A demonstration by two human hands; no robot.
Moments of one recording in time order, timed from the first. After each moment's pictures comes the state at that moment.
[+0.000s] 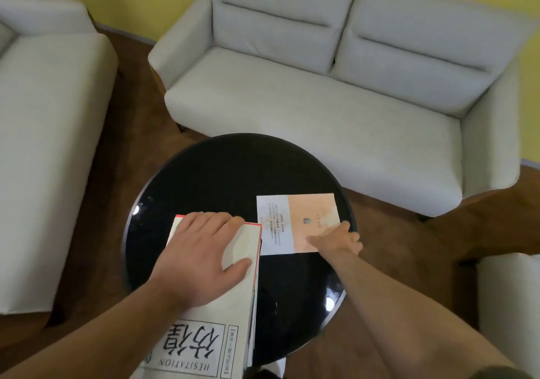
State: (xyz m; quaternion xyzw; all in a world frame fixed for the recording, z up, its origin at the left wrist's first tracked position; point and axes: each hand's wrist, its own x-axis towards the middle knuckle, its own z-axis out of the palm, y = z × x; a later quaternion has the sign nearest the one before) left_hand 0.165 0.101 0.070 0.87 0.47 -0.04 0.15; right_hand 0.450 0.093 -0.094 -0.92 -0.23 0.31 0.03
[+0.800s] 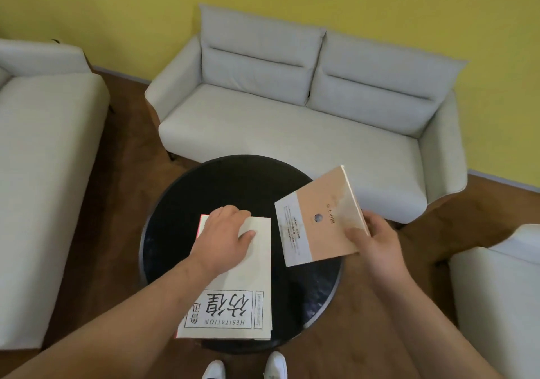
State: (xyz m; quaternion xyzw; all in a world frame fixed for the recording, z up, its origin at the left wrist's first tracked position) left_hand 0.158 0.100 0.077 0.83 0.49 0.06 0.25; right_hand 0.398 -0.026 0.114 -0.75 -0.29 0.33 0.49
